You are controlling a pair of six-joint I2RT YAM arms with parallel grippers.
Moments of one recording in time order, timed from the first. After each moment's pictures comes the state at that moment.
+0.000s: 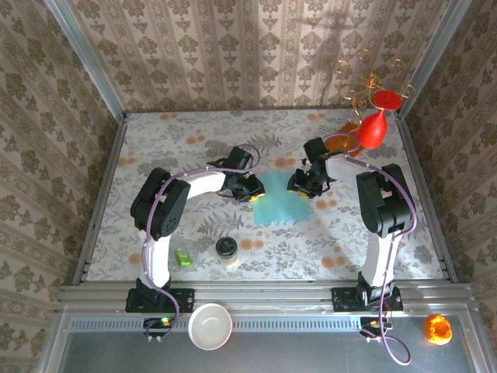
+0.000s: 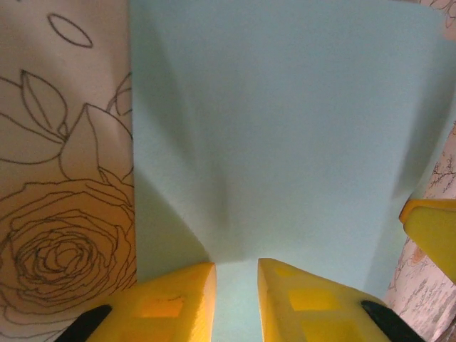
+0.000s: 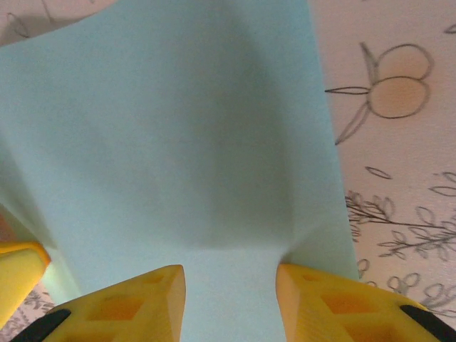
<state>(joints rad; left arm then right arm) -0.64 2.02 1.26 -0.31 0.41 -0.89 0.27 1.94 1.24 -0.58 -0.35 0.58</state>
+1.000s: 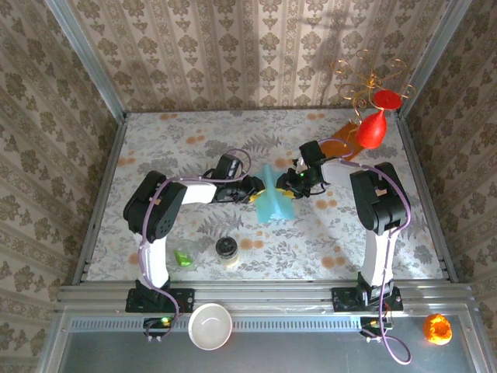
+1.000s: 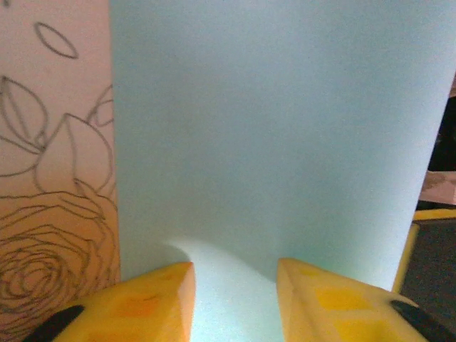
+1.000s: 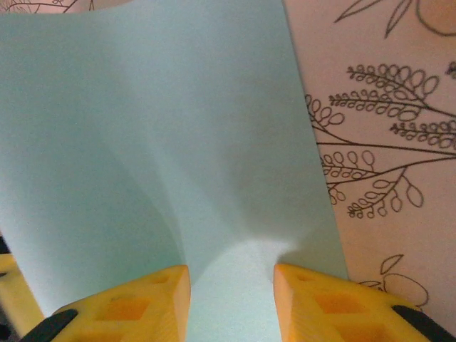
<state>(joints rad) -0.59 1.96 1.02 0.16 0.53 -1.07 0.29 1.98 1.19 -0.37 -0.56 0.69</state>
